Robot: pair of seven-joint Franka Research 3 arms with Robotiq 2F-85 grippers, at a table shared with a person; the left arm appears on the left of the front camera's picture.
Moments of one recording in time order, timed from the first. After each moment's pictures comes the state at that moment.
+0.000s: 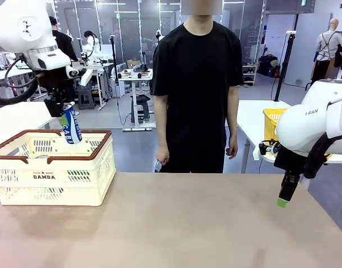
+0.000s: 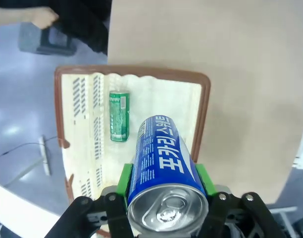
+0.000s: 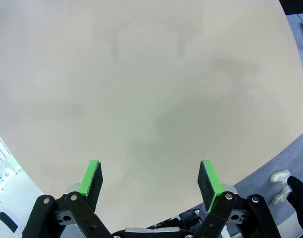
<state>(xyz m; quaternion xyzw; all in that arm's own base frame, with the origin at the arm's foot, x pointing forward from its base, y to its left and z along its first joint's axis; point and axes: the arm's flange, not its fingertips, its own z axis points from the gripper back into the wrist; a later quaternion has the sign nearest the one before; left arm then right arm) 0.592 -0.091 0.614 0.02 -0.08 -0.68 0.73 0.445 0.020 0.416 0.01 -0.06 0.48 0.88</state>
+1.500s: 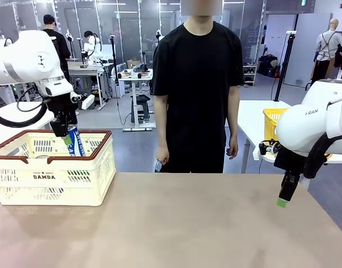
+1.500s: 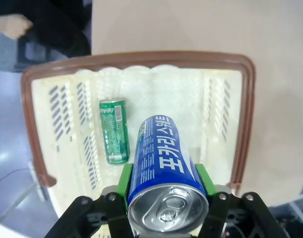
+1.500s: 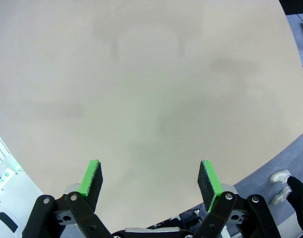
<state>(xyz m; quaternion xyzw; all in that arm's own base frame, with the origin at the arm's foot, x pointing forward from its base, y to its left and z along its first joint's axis) 0.656 -0.073 0.522 -0.03 -0.05 -0.73 0.69 0.445 0.020 0.416 0.01 -0.06 0.48 0.88</state>
